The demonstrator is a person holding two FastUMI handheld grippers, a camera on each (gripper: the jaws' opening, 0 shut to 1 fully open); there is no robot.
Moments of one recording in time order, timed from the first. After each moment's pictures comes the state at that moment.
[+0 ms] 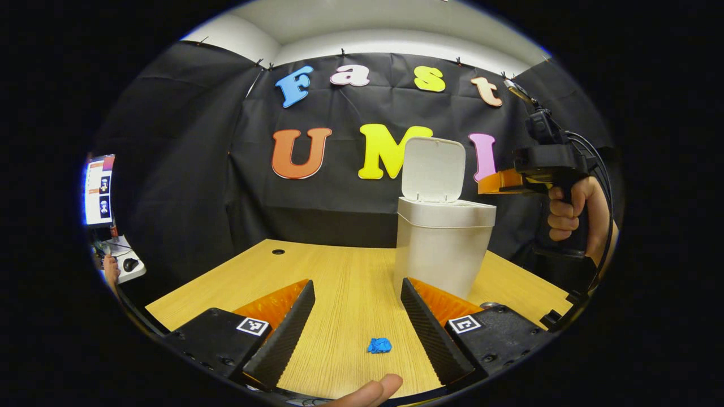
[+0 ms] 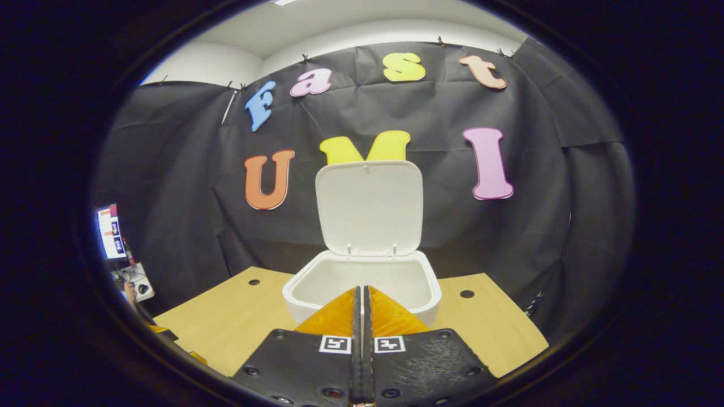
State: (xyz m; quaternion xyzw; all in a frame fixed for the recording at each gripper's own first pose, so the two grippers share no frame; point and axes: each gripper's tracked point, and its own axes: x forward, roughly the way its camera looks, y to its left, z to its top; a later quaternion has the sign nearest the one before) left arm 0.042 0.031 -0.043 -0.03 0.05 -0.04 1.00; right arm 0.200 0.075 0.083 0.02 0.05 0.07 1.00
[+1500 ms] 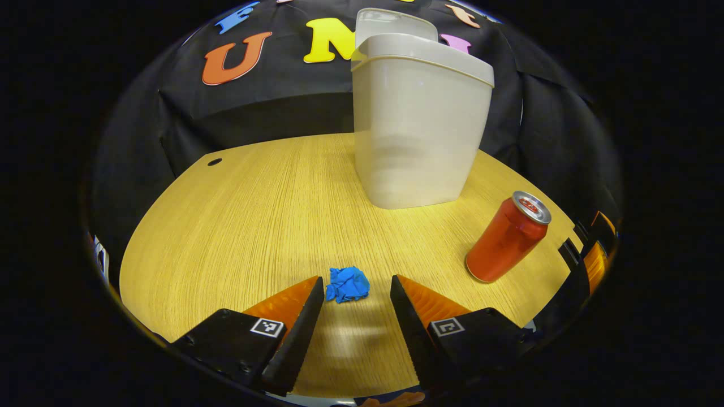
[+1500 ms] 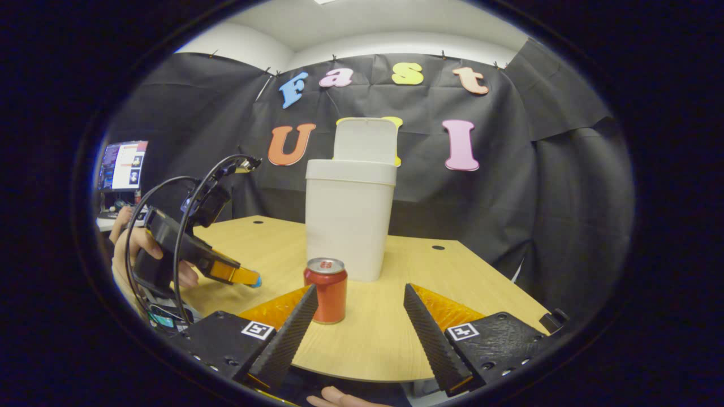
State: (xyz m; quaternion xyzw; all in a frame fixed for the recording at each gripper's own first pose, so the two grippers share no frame) left arm 0.066 -0.024 -0.222 0.02 0.34 -0.13 0.93; right arm 0.015 -0.003 -0.141 -0.06 0.04 0.06 1.00
